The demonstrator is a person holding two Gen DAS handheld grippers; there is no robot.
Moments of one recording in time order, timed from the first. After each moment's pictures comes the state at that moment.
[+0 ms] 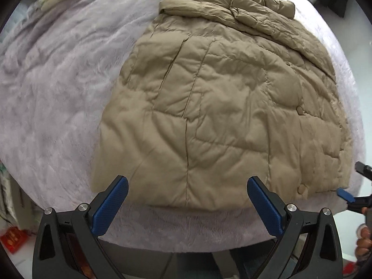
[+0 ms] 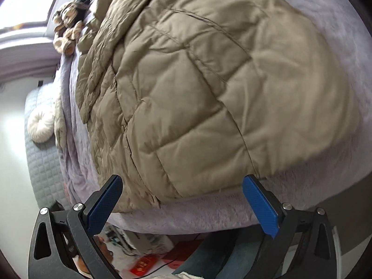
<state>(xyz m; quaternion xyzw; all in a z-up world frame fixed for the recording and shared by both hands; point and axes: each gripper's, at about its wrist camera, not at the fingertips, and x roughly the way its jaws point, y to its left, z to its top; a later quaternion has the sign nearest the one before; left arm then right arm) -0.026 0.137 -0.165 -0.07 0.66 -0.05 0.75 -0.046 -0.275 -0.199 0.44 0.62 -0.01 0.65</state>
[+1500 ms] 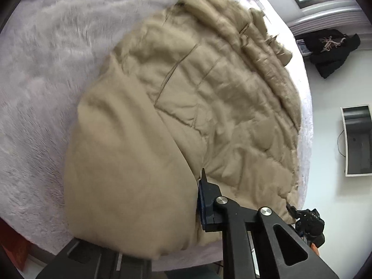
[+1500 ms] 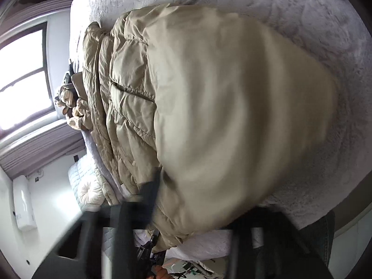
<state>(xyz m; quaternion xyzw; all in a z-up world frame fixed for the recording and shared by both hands) -0.006 0.179 -0.193 -0.30 0.61 -0.12 0.72 -0.077 -0.342 -0.266 0.66 0.48 -0.06 0.58</state>
